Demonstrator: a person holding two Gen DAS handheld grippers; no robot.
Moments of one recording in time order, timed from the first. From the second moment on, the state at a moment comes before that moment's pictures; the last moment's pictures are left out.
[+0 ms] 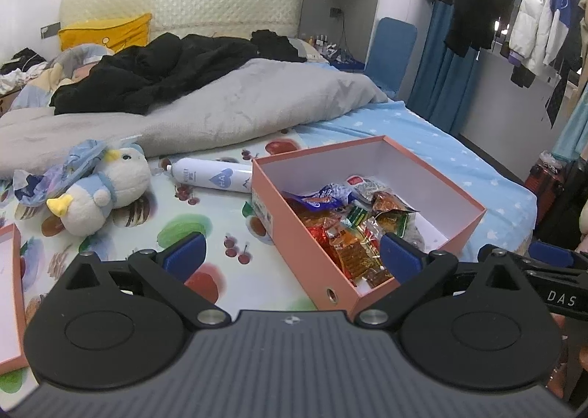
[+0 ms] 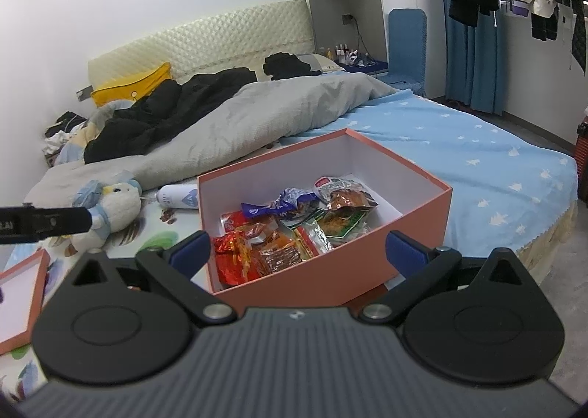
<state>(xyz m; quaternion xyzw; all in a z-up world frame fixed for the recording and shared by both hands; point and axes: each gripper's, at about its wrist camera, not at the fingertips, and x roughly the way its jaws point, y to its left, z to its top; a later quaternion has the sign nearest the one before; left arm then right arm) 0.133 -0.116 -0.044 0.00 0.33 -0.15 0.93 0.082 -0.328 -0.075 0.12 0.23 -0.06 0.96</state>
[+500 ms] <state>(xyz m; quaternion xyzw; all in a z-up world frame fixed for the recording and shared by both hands) 0.127 -0.118 -0.041 0.00 0.32 -0.16 0.93 0.082 -0.329 -0.074 0.13 0.23 -0.05 0.96</state>
